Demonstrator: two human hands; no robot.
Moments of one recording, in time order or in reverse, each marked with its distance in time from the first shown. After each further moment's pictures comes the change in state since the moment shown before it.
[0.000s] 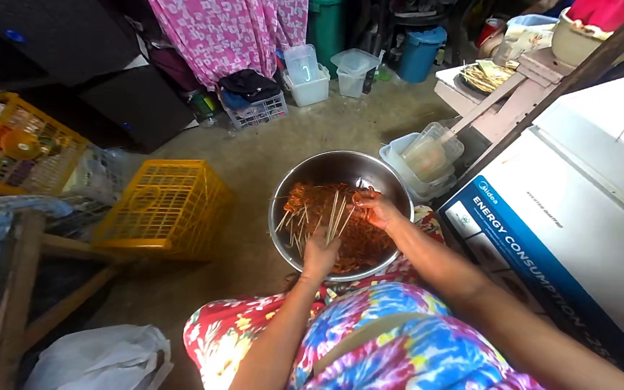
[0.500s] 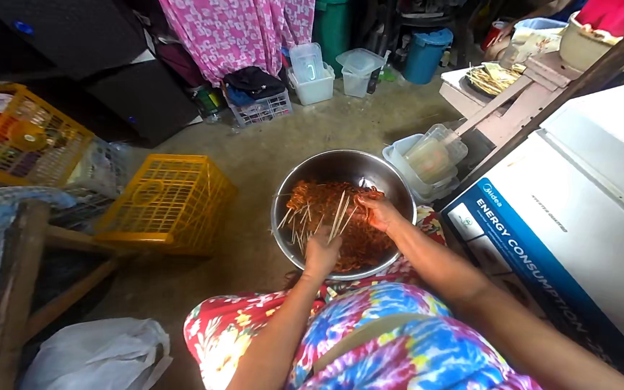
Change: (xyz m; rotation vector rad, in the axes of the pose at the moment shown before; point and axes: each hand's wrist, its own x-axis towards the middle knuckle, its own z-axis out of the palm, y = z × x) left_hand -0.001 0.001 0.000 0.012 0.025 0.003; right_hand -0.005 0.002 0.008 0.005 -0.001 0.046
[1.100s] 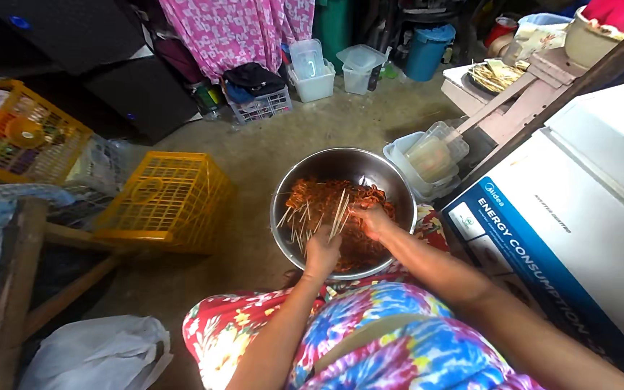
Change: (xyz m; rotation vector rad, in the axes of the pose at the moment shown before) left_hand -0.003 0.004 0.002 0.113 0.016 0.021; right_hand -0.020 0.016 0.022 -0.102 0.034 -0.004
